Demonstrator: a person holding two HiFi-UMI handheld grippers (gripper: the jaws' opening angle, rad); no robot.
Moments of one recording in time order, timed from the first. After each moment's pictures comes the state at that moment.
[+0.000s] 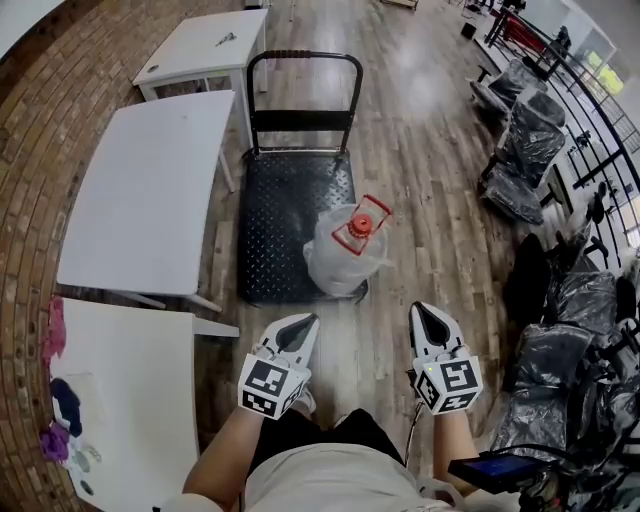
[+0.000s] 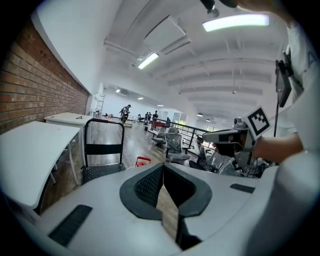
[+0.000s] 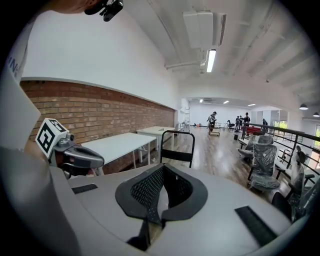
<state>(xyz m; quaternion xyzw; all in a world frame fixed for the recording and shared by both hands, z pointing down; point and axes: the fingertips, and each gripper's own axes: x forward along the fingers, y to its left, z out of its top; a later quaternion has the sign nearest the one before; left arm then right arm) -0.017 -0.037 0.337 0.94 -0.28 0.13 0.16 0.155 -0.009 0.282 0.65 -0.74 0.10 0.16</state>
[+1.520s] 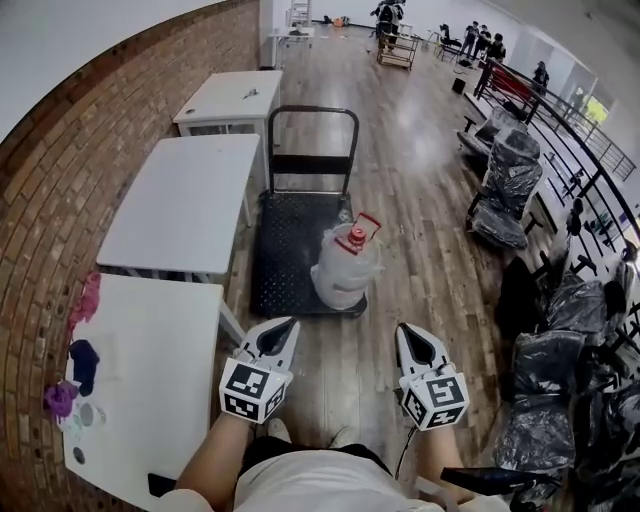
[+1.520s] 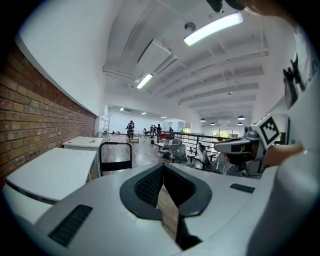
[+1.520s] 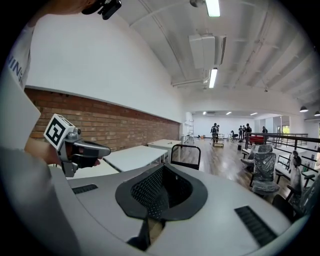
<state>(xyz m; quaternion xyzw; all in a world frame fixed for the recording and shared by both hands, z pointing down) -0.118 0.103 0.219 0.94 -0.33 0.08 0.08 0.065 0.163 0.196 0.64 -0.76 0.05 0.11</state>
